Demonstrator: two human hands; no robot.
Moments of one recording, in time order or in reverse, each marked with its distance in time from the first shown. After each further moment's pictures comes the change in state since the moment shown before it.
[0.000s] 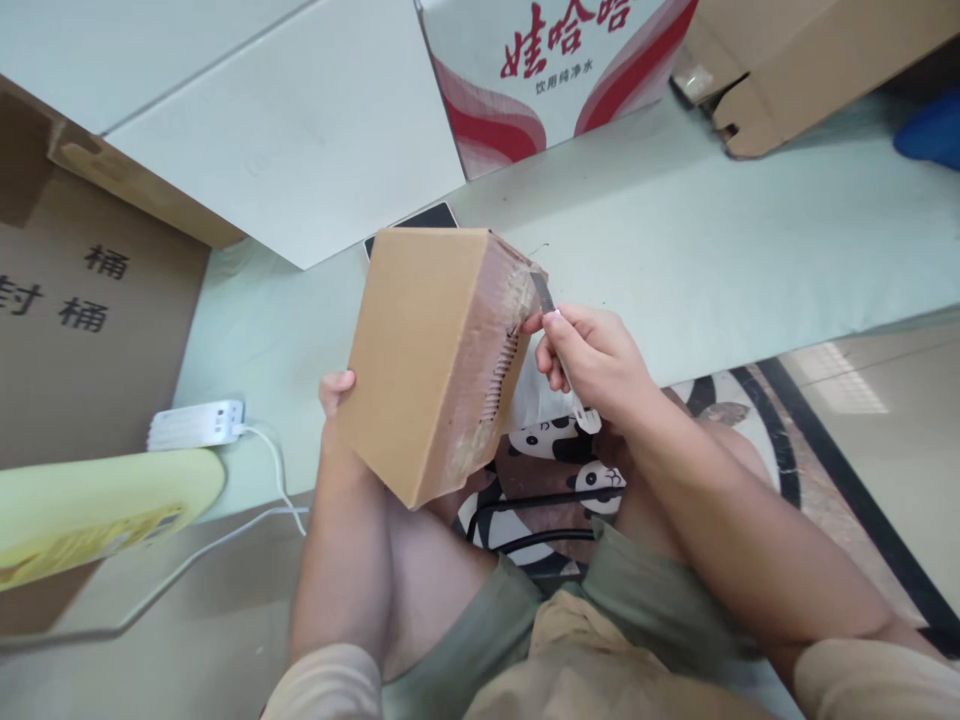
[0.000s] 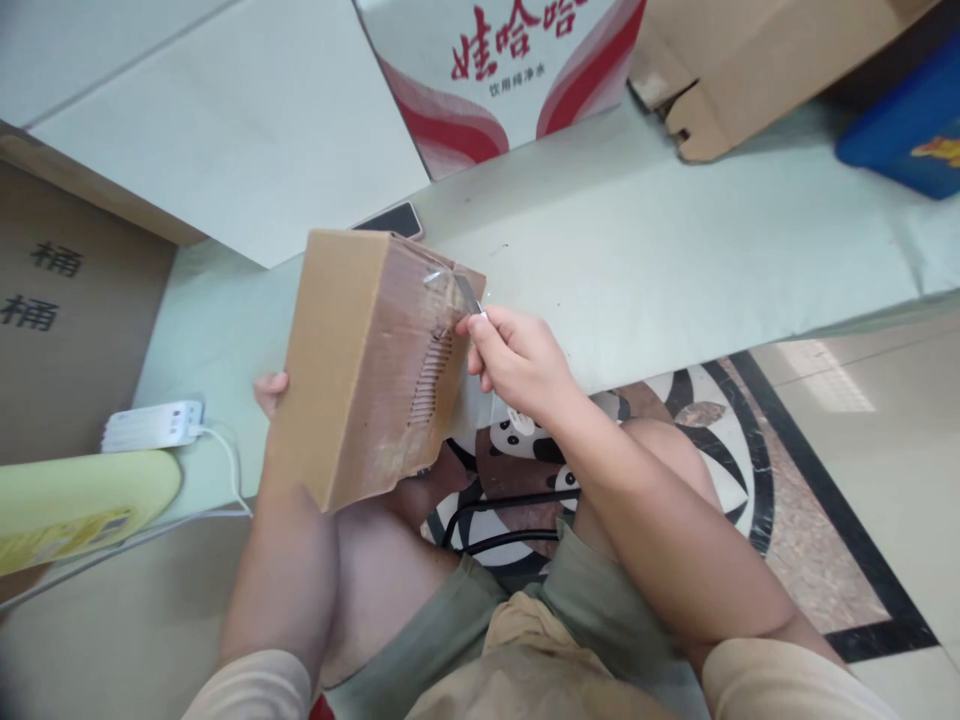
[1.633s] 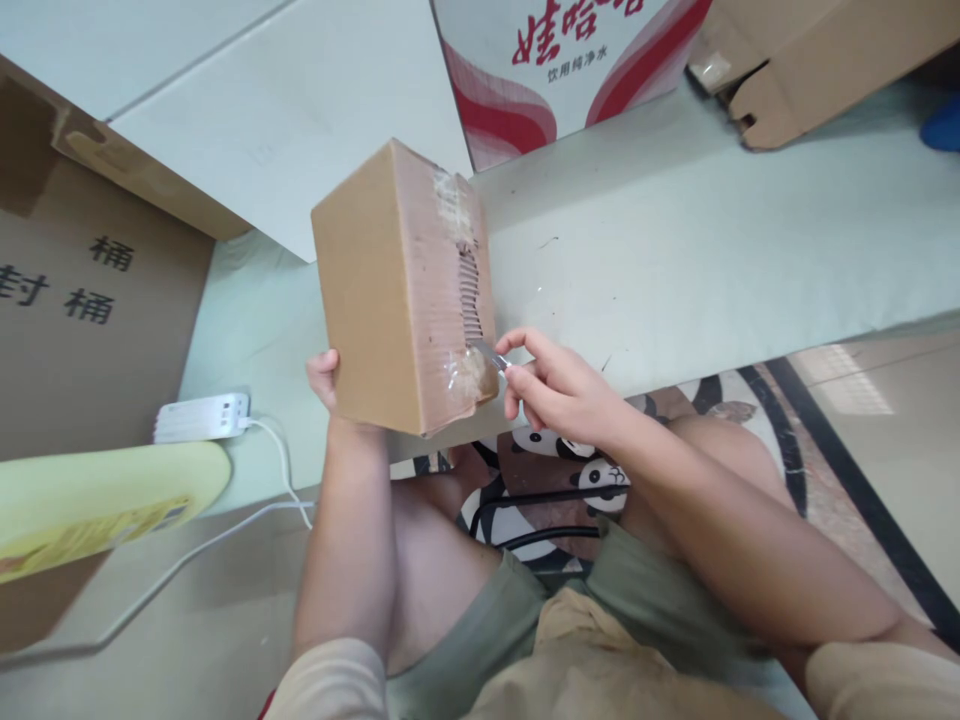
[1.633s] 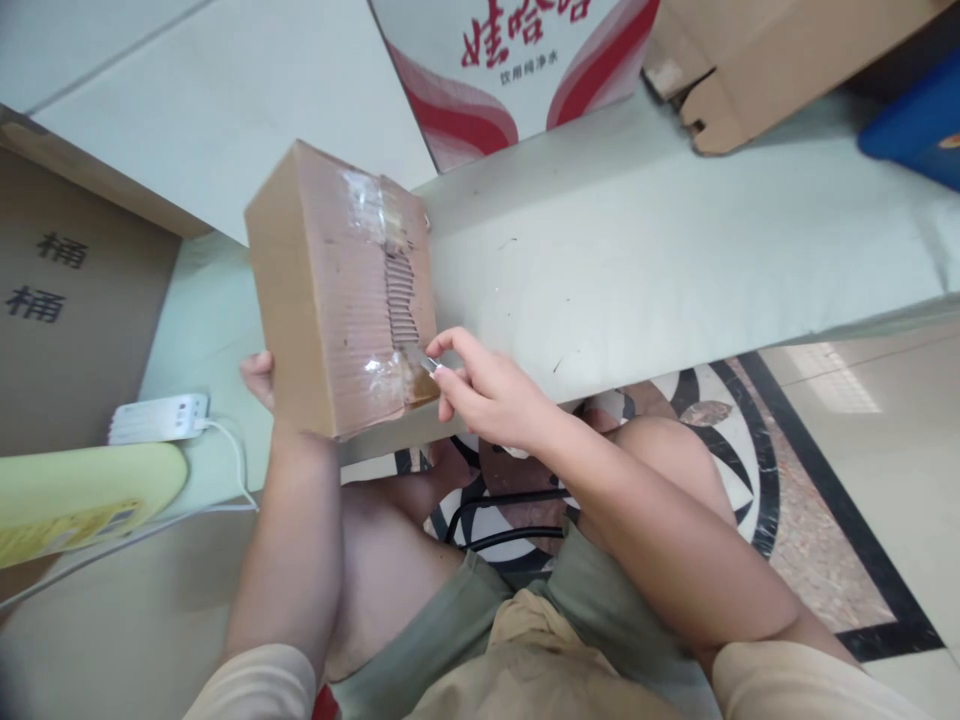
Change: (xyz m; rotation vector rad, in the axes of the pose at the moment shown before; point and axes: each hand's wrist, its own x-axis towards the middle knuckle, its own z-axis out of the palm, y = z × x) left_hand 0.032 0.011 -0.016 -0.026 0.160 0.472; right_hand -0.012 0.010 0.024 -0.050 -0.360 0.024
